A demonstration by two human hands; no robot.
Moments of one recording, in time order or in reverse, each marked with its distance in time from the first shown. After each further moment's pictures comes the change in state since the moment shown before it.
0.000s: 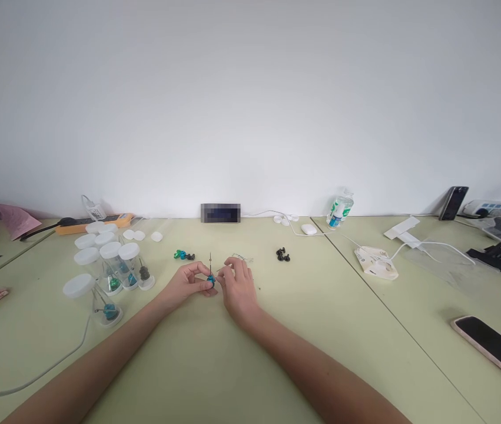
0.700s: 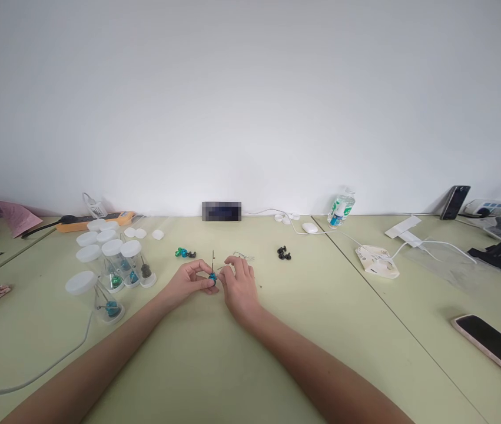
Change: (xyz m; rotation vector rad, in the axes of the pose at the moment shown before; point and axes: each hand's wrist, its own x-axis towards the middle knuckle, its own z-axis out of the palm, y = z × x) left_hand 0.000 0.000 0.000 0.006 0.003 0.003; right_hand -0.001 0.000 0.000 -0.013 -0.011 -0.015
